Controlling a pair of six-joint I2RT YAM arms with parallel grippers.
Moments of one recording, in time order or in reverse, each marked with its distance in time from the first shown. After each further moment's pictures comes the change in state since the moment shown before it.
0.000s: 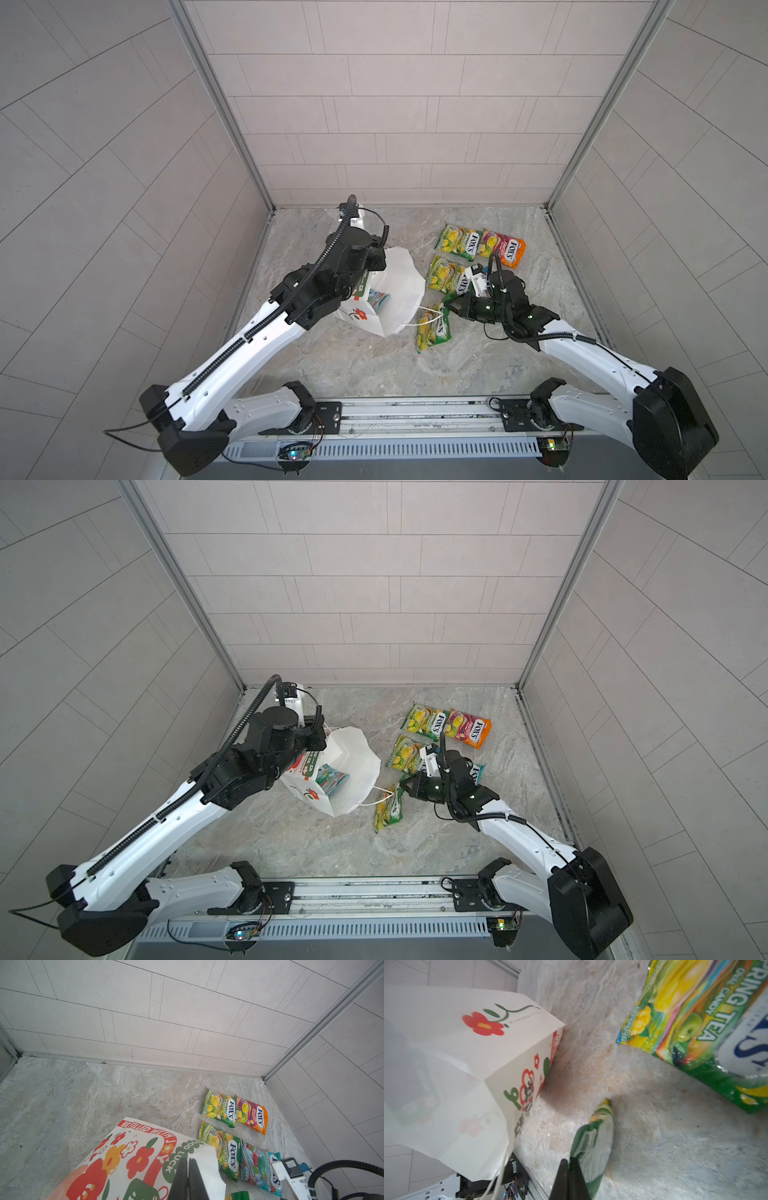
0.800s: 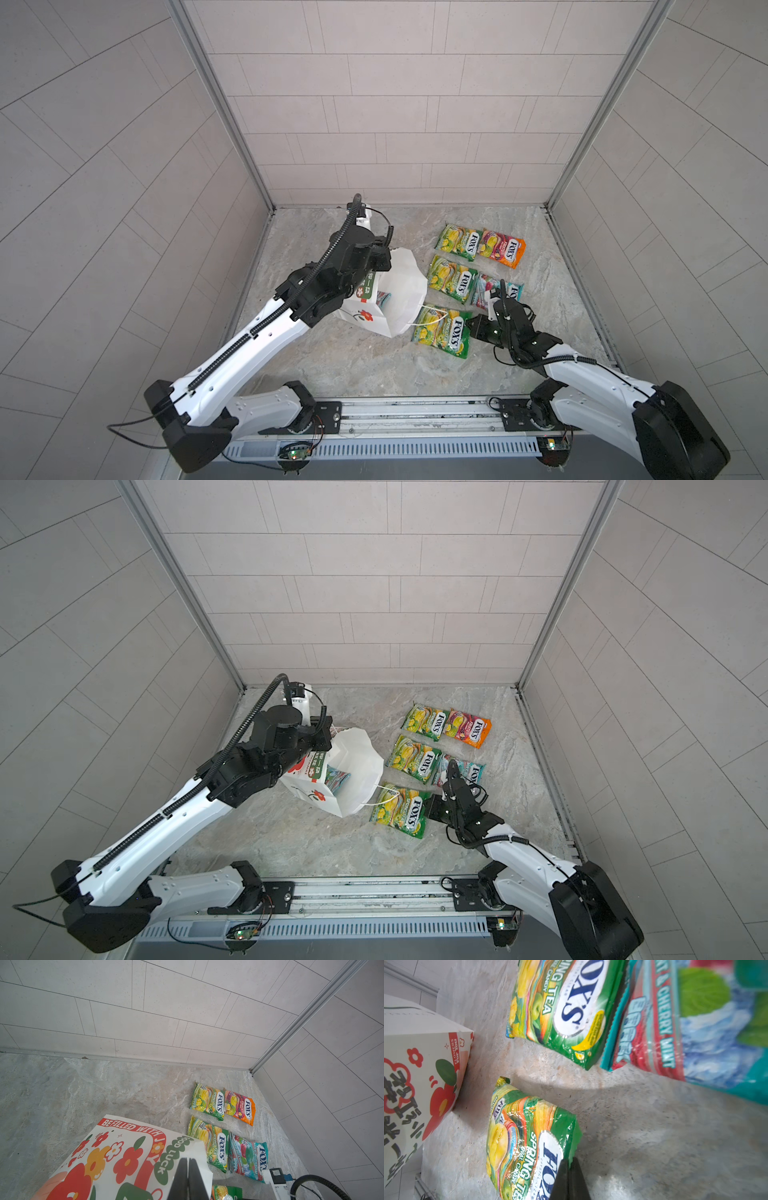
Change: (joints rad) left arm 0.000 0.021 -0.006 0.031 0.086 -0.003; right arm 0.001 -0.118 -0.283 0.080 0.342 0.014
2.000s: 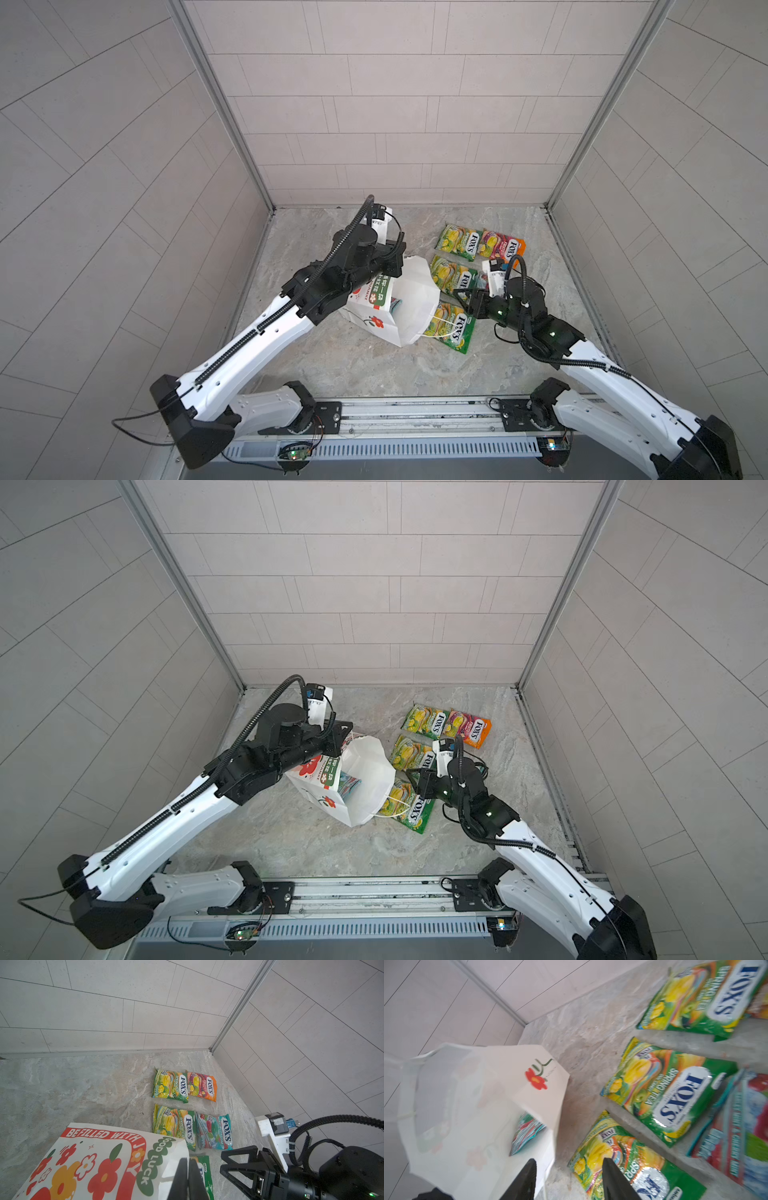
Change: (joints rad) left arm 0.000 0.026 -0.010 0.079 0.280 0.058; right arm 0.092 -0.115 0.332 -0.146 -0.083 -0.171
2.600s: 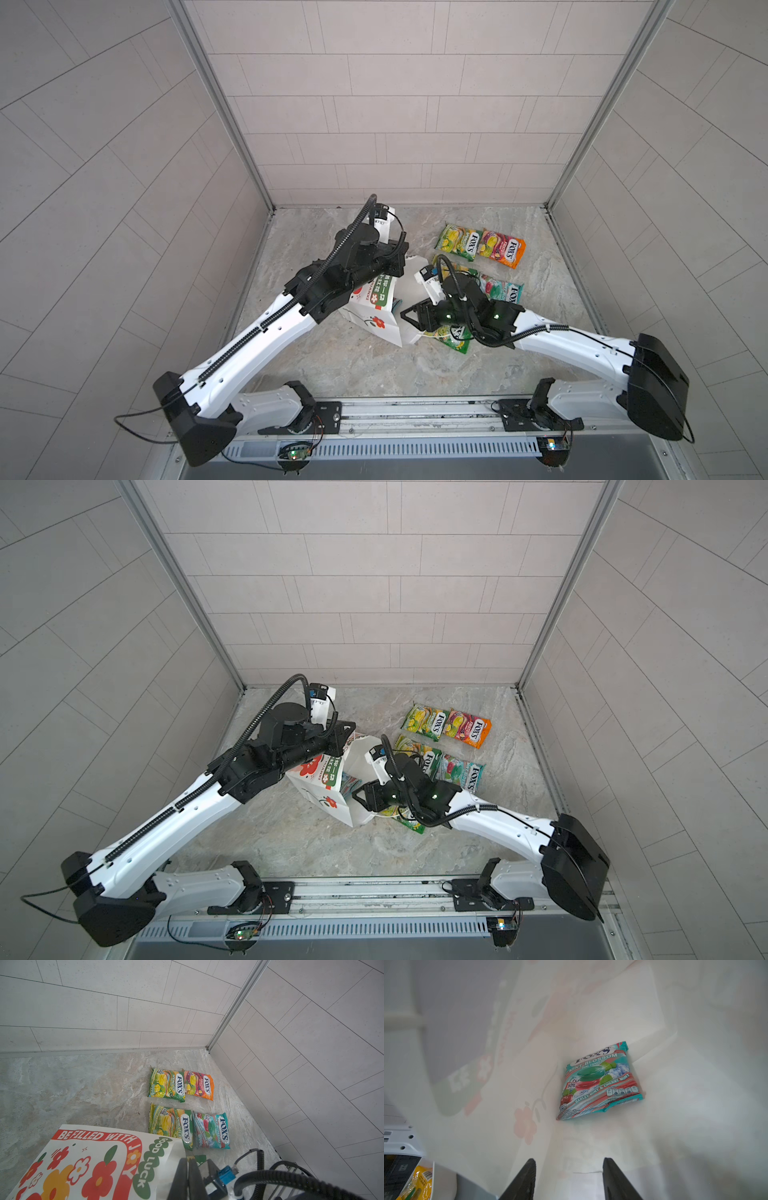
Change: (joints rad) left arm 0.000 0.010 0.000 0.013 0.022 -0.001; right arm 0.321 0.453 0.251 0.037 -0.032 -0.067
